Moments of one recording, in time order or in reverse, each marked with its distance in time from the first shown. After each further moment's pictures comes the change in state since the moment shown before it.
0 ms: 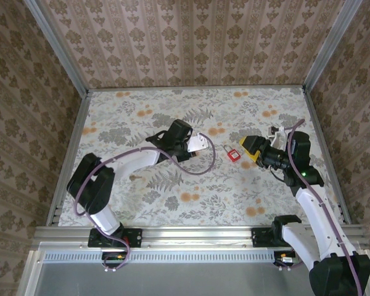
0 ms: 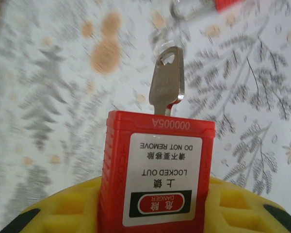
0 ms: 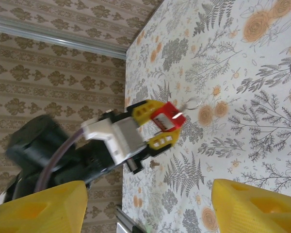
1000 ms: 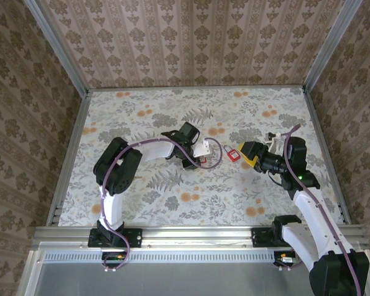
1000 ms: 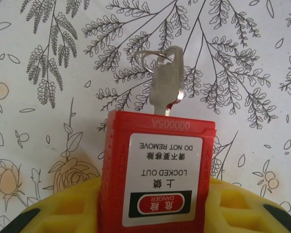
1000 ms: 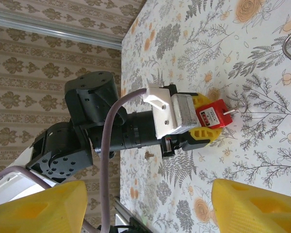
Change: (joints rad) left arm 0.023 0.287 0.146 -0.116 0.215 -0.054; right arm 0.000 -0.003 -0.099 0.069 -0.032 0.005
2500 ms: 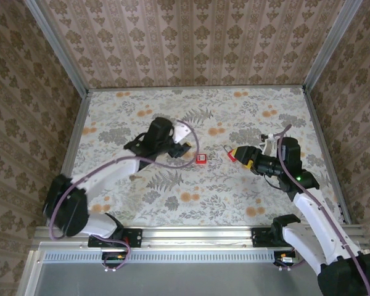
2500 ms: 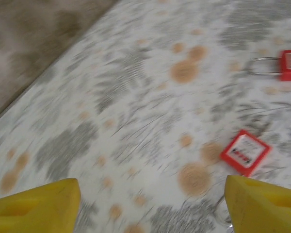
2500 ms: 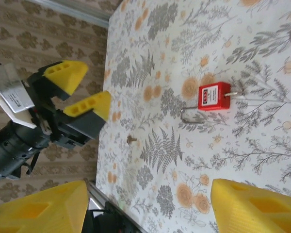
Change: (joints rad) left arm 0.044 -0.659 -0.368 0.245 -0.394 -0.380; right arm 0.182 -0.002 0.068 -0.137 0.153 -0.116
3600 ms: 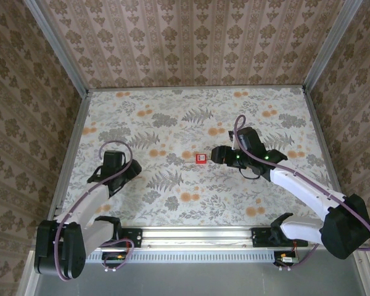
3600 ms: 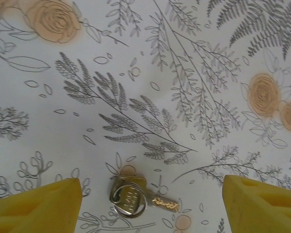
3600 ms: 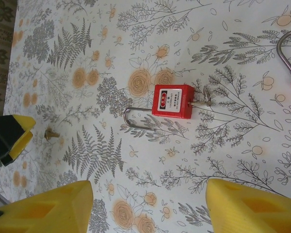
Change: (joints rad) left arm 0.520 -0.301 -0.488 -0.153 0.159 -0.937; right arm 0.313 0.375 0.198 -0.051 0.411 -0.143
